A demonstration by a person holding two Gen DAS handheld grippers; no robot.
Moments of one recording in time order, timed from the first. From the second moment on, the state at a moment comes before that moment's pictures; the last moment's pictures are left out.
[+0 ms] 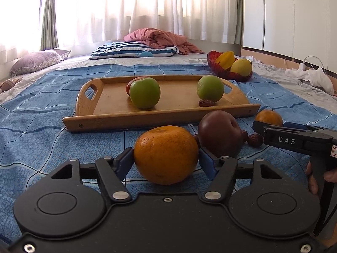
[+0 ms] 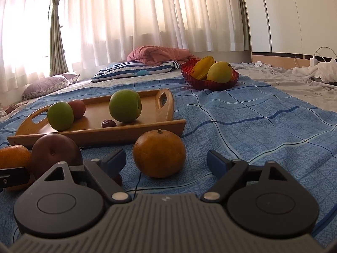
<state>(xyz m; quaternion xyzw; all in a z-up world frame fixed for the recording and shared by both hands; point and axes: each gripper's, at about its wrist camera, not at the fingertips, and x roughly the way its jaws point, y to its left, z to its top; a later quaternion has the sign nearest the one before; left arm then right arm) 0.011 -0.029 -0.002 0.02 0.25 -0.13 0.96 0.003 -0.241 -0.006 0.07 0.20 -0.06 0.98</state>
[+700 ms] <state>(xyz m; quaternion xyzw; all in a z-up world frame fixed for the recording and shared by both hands) 0.016 -0.024 0.000 0.01 0.26 -0.13 0.96 0.000 -0.235 0.000 0.06 0.19 -0.06 0.98</state>
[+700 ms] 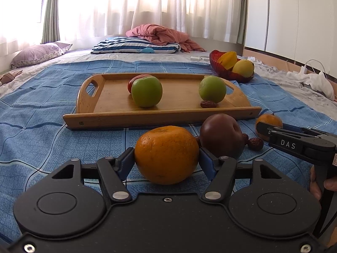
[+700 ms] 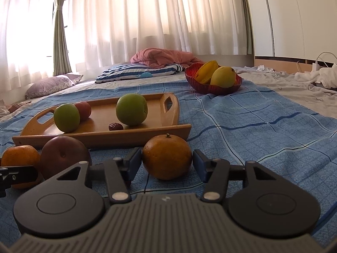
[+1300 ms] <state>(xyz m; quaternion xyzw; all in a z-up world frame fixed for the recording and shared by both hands) 0.017 -0.014 0.011 0.01 0.26 -0.11 0.96 -0.002 -0.233 0.013 0.06 0.19 -0.06 0.98</state>
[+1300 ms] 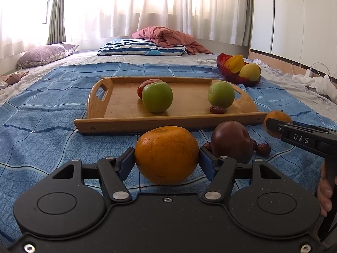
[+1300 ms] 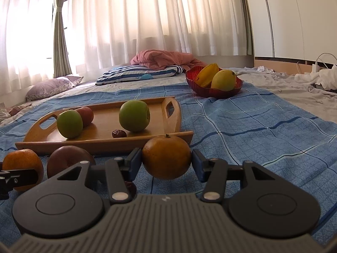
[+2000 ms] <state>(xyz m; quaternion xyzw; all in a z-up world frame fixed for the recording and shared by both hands) 0.092 0.033 0.081 0.01 0.19 -0.06 0.98 0.051 -0.228 0.076 0.09 0.17 -0.02 0.98</state>
